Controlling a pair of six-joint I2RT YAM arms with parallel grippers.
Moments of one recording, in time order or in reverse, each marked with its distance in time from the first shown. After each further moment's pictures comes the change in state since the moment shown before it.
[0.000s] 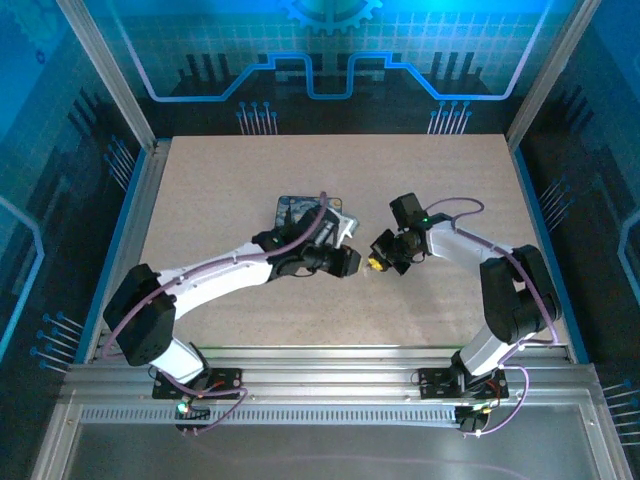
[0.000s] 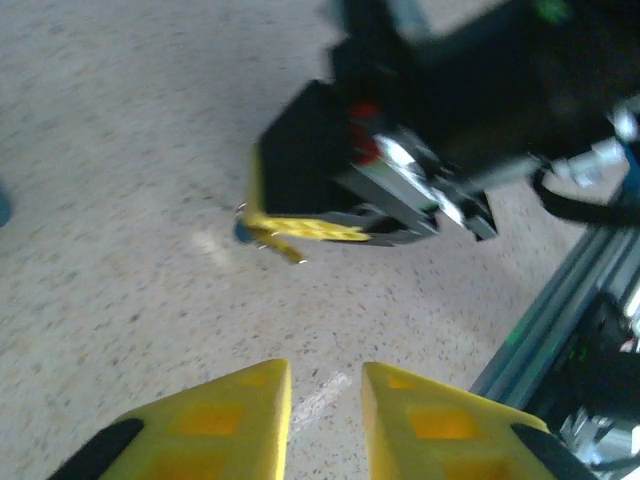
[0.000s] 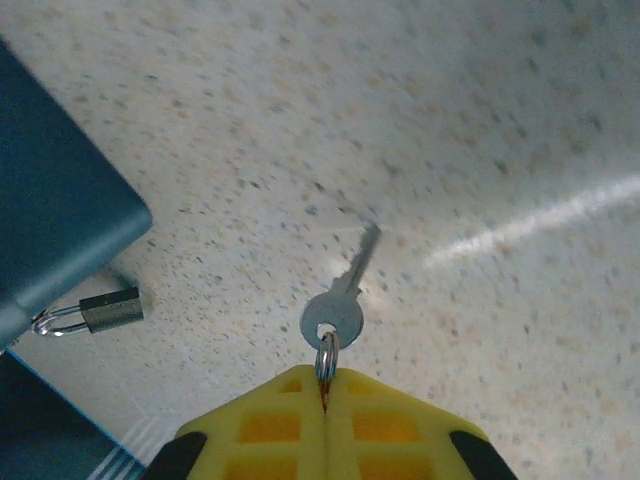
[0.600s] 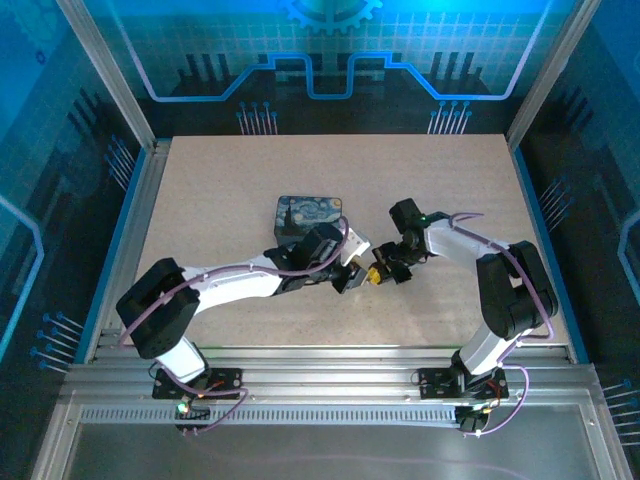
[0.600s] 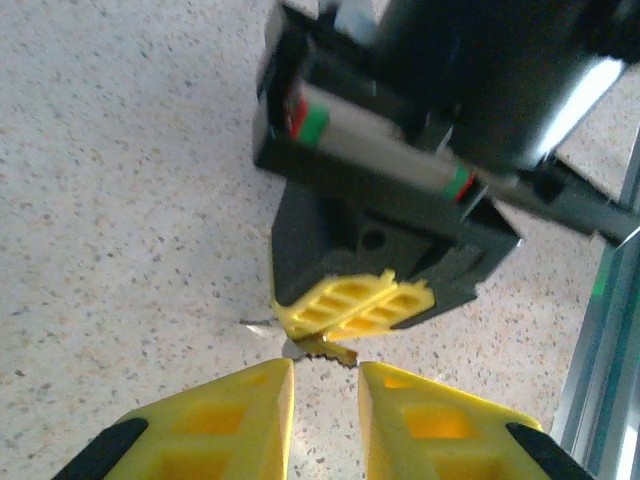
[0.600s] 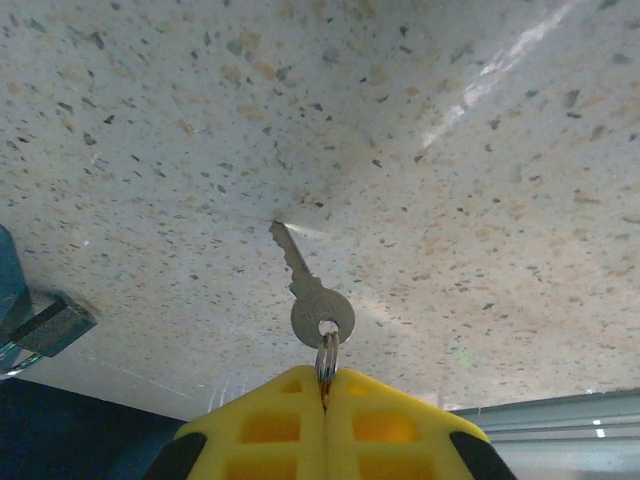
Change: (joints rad) left arm -0.024 0.075 -0.152 0.296 0.022 0.250; right arm -0.003 0.026 0.019 -0.167 -0.132 0.275
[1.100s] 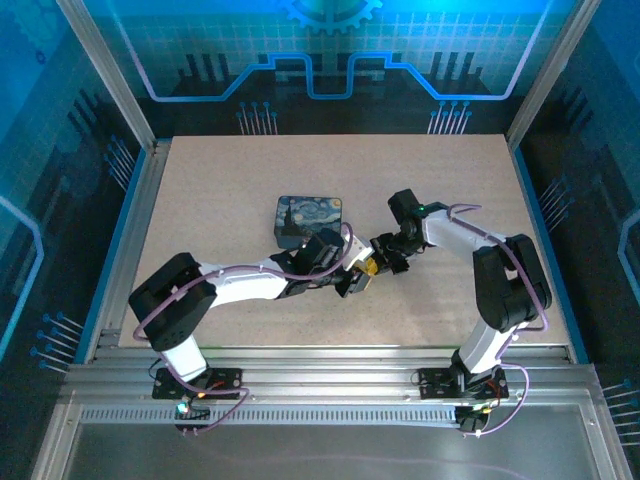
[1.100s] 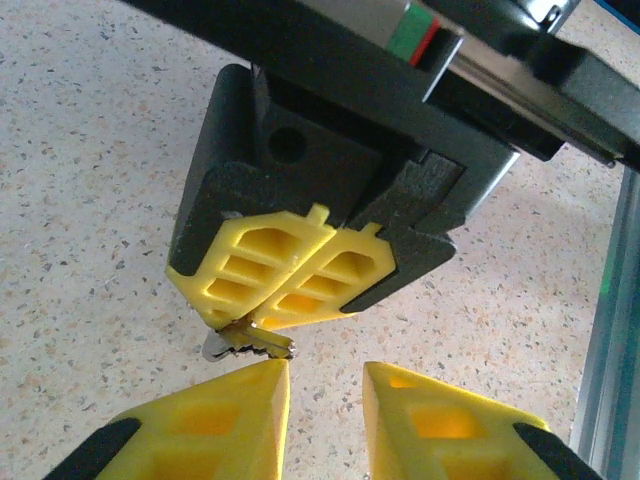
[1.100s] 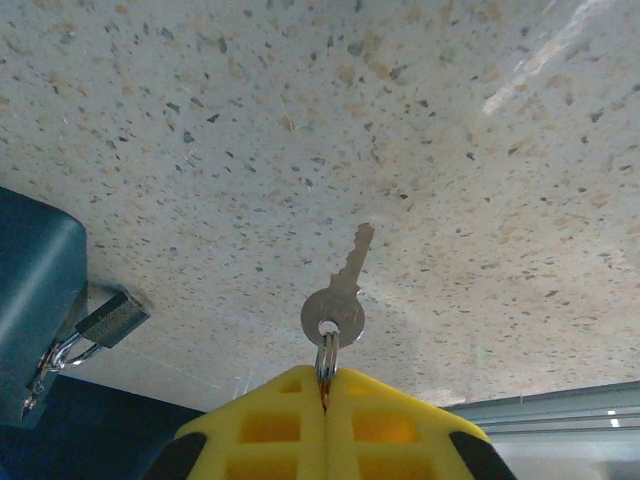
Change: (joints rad) left arm -0.001 0.074 -0.035 0.136 0.036 -0.003; right arm -0.012 0.055 0.090 -0.023 -0.010 0.011
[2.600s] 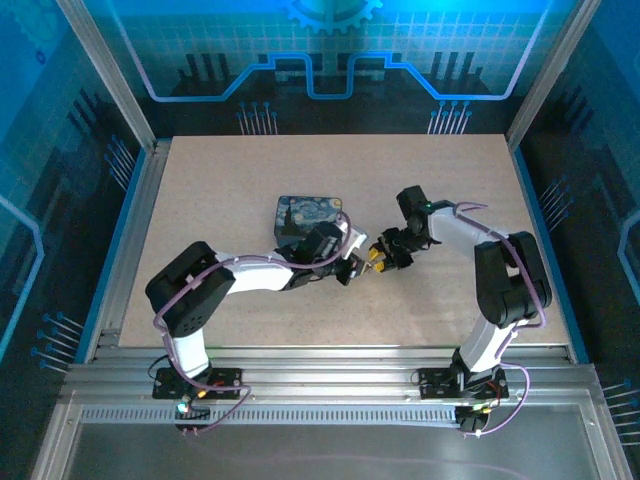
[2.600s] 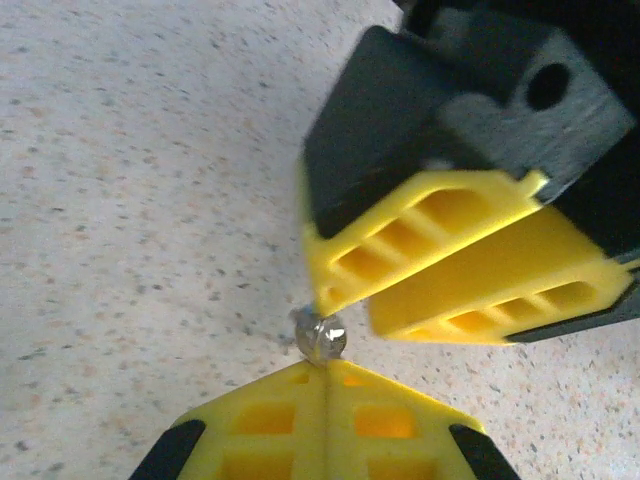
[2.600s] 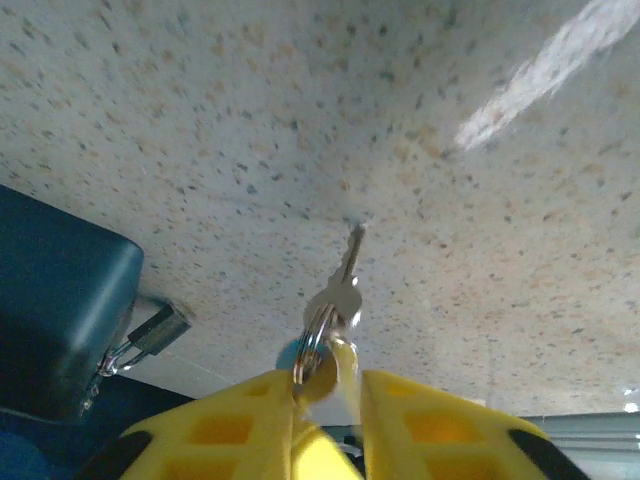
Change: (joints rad) left arm 0.086 0.105 0.026 0.098 -0.008 -0.090; right arm -0.069 0.020 0.002 0.042 -0.024 -0.054
